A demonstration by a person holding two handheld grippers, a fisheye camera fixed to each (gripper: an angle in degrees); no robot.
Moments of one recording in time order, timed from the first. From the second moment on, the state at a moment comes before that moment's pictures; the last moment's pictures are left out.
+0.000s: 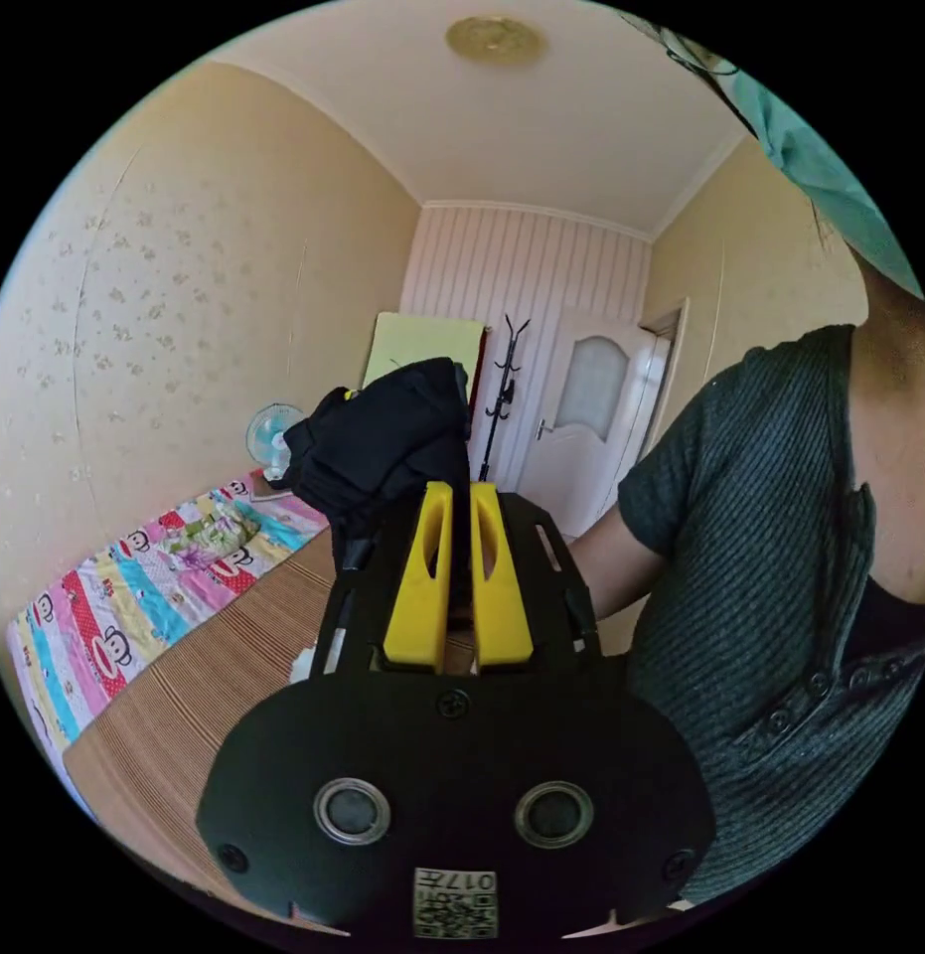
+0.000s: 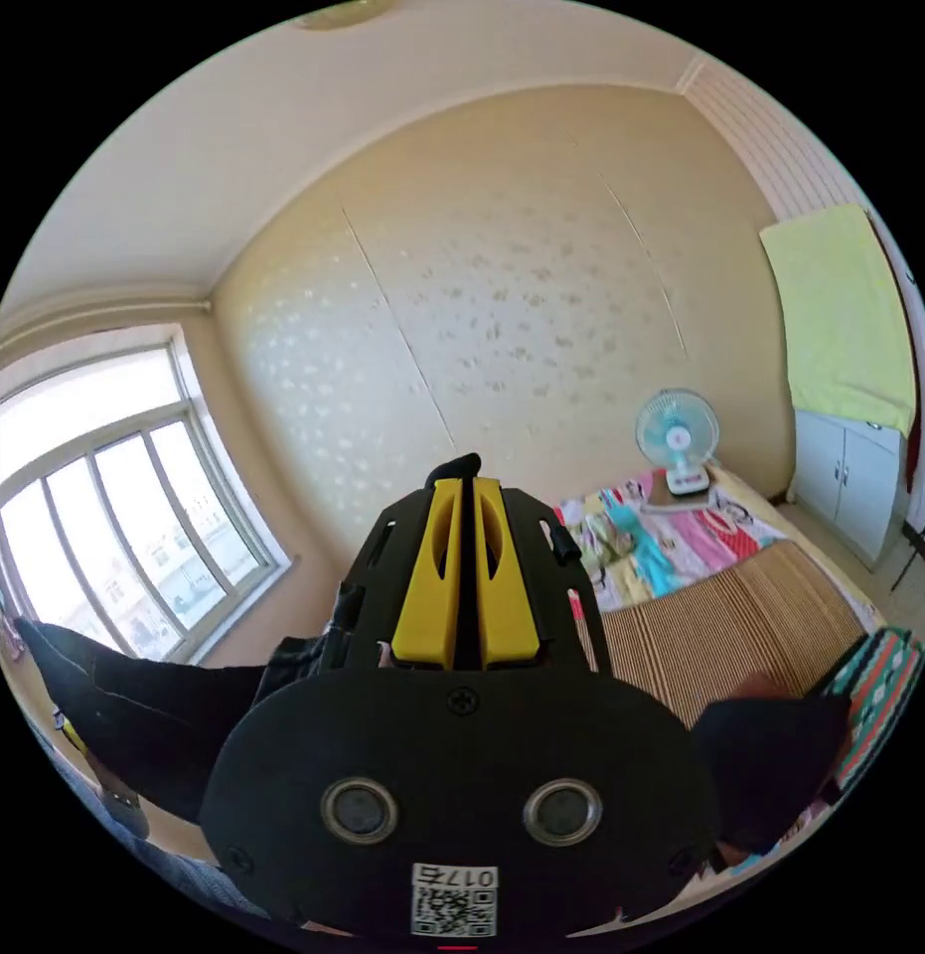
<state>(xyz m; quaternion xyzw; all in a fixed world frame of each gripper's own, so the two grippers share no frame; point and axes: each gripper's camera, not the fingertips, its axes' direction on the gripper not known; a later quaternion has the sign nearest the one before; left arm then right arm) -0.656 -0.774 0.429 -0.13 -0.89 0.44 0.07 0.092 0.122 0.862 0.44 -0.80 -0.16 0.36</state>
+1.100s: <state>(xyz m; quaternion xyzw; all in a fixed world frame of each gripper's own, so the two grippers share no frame) -0.269 -0.225 0.376 0.70 -0.66 0.23 0.12 -0.262 0.380 0.742 -0.17 -0.59 -0.65 0.44</state>
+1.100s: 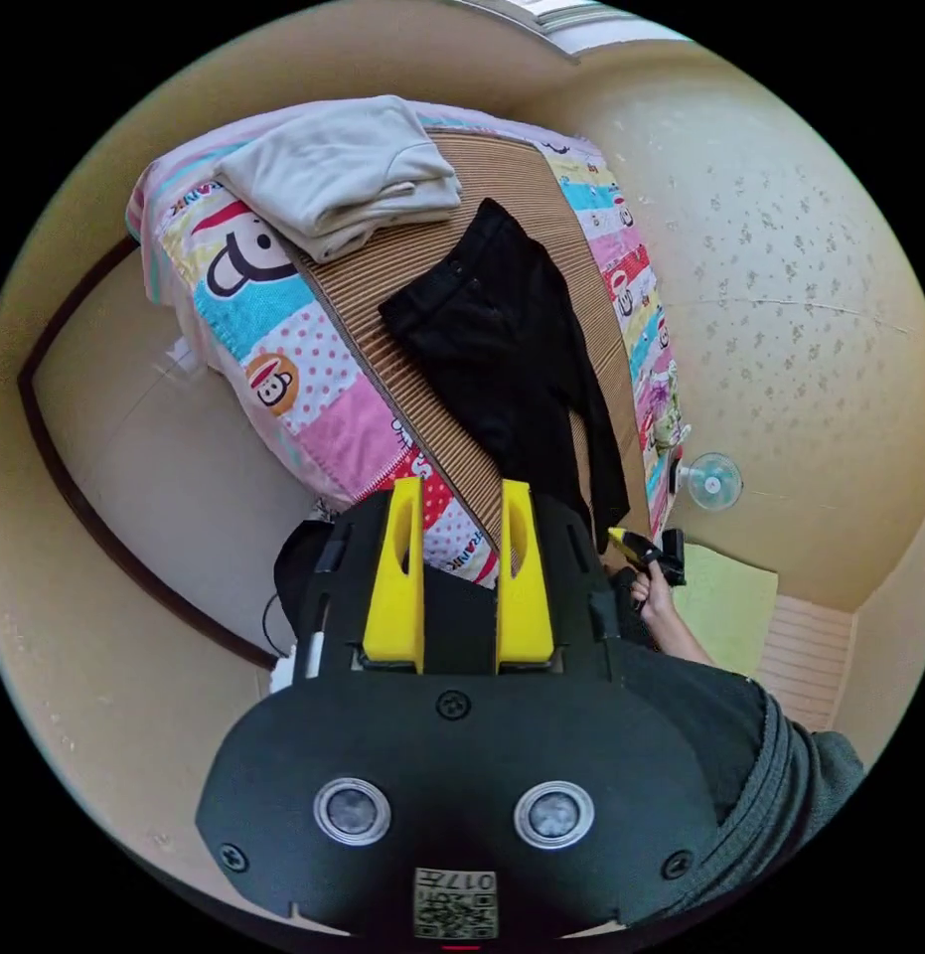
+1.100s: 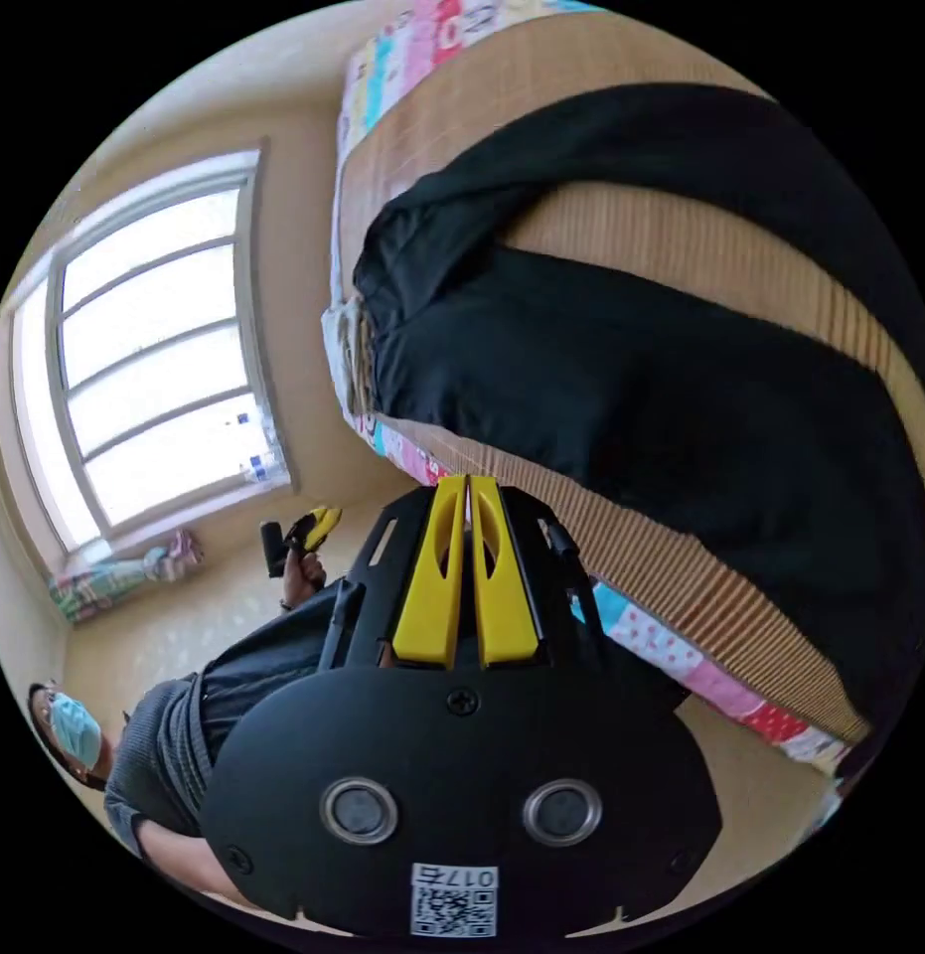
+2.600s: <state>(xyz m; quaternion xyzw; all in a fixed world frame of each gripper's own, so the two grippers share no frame) -0.334 -0.103 0.433 0.85 -0.50 0.01 0.15 0.148 0.071 0.877 -0.36 -0.79 -0.02 0.50</state>
